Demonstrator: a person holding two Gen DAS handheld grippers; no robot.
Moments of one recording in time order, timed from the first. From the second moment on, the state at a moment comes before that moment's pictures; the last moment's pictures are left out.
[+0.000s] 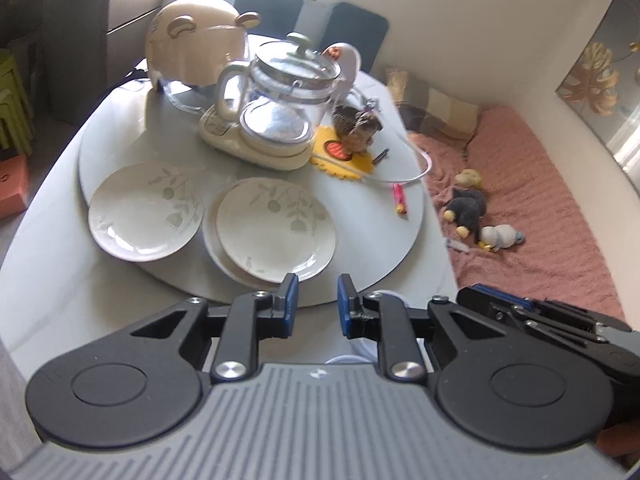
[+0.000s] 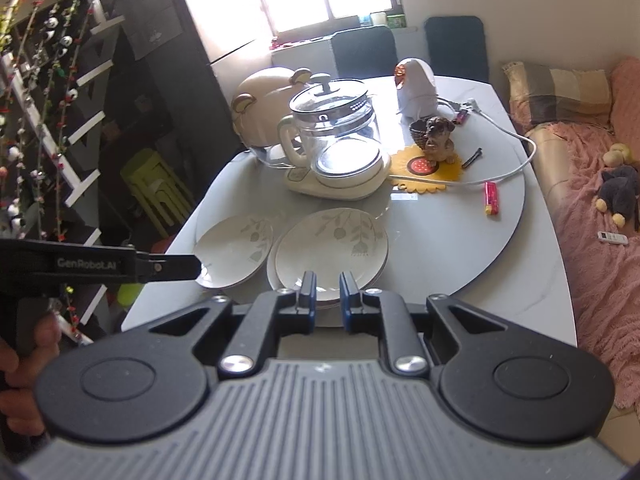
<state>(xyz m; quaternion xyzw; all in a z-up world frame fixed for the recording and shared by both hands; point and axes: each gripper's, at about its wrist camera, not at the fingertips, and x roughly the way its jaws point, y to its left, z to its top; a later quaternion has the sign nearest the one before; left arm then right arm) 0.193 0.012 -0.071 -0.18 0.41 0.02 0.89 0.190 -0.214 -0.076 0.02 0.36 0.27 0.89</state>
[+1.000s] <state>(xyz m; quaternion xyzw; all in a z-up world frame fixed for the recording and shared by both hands) 0.145 0.002 -0.072 -0.20 0.41 0.13 0.88 0.182 -0.209 -0.090 -0.01 0.37 0.37 0.85</state>
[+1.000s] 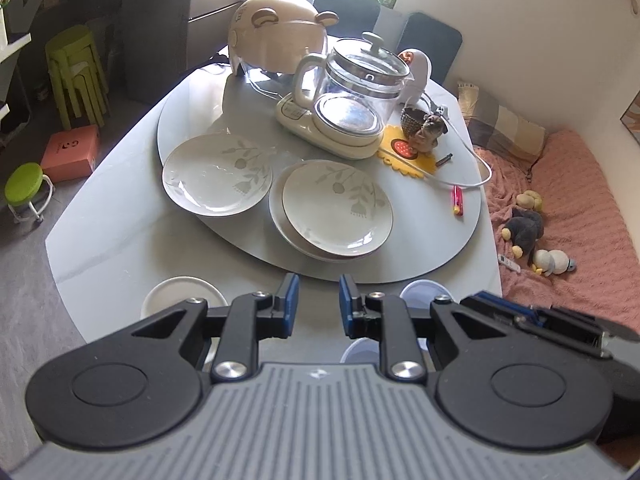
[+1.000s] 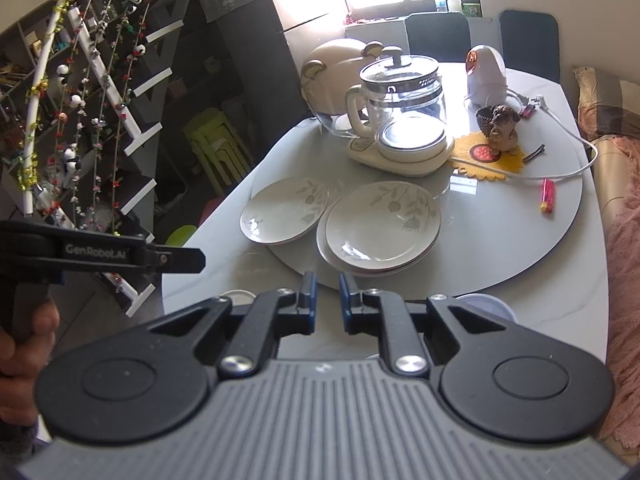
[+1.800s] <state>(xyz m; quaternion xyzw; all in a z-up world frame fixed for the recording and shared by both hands) 0.200 0.181 -0.112 -0.21 0.43 0.09 0.87 0.231 -0.082 -0.111 0.05 0.44 0.31 0.84</state>
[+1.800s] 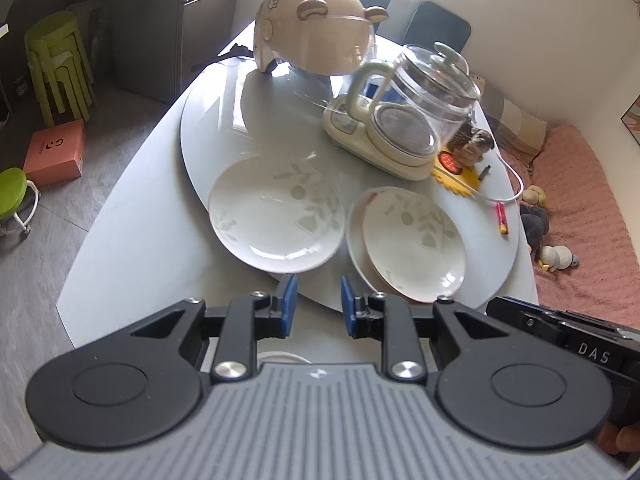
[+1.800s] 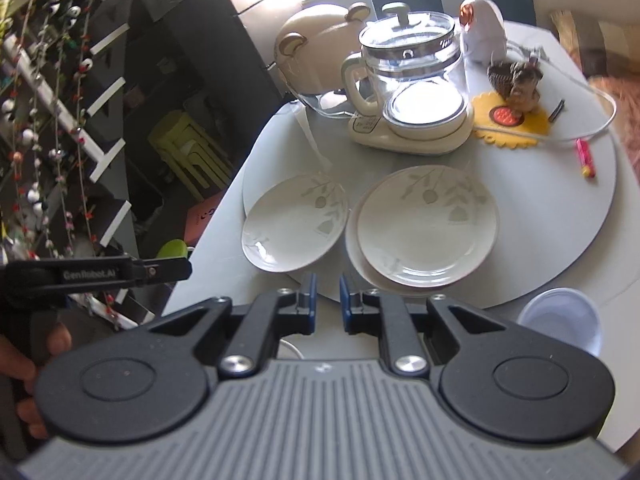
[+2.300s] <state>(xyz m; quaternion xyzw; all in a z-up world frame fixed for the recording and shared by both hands) 0.244 0.281 -0.159 -0.24 0.46 0.11 0.85 0.270 -0.024 -0.152 0.12 0.49 0.27 0.82</state>
